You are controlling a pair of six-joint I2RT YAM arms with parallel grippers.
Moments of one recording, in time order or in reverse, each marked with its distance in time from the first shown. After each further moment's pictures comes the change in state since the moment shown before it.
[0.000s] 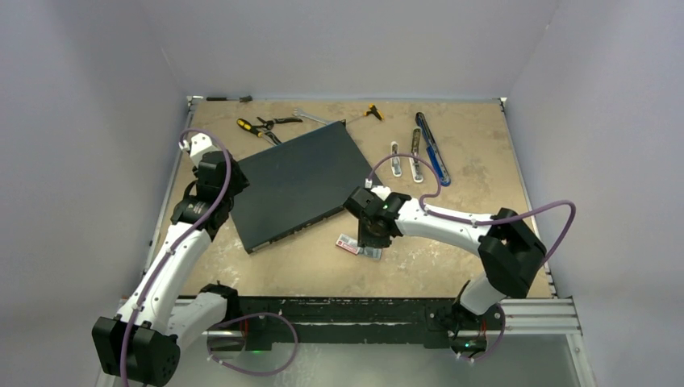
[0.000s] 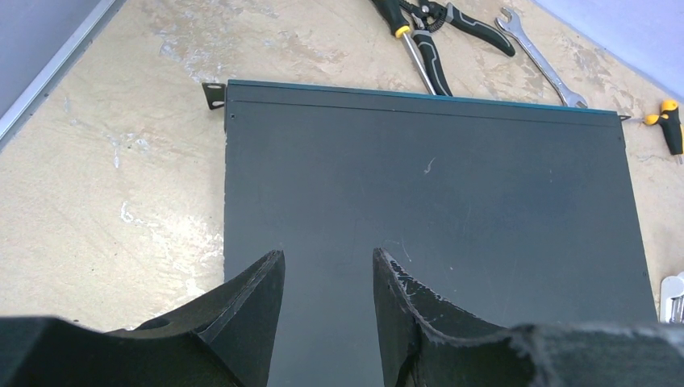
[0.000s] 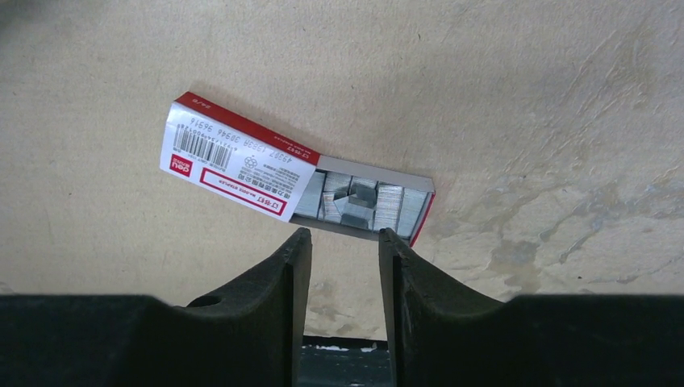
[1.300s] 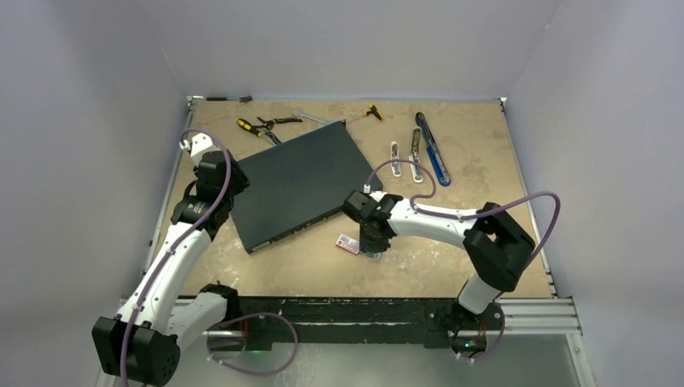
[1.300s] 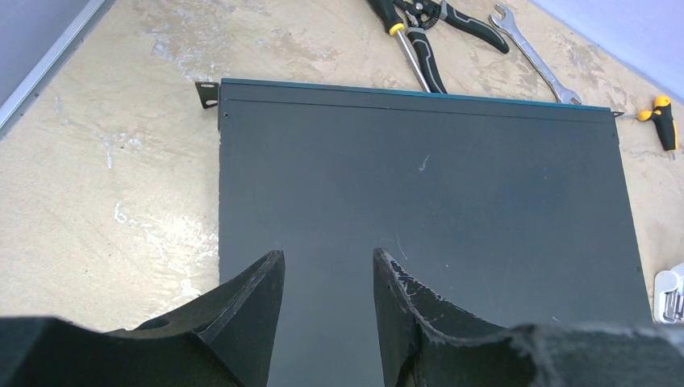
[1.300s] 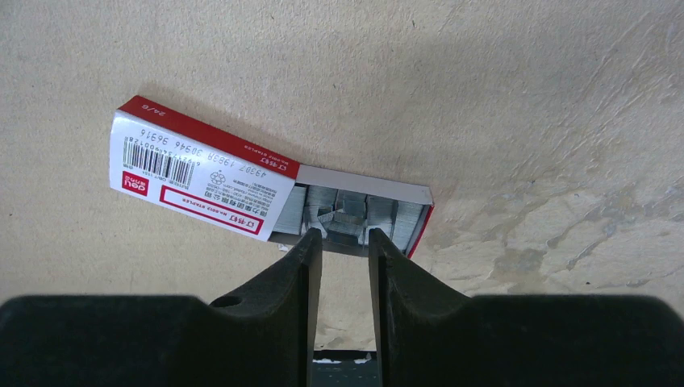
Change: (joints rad) left arm 0.000 0.000 0.000 0.003 0.016 0.000; right arm 0.000 0.073 -0.011 0.002 -0.014 0.017
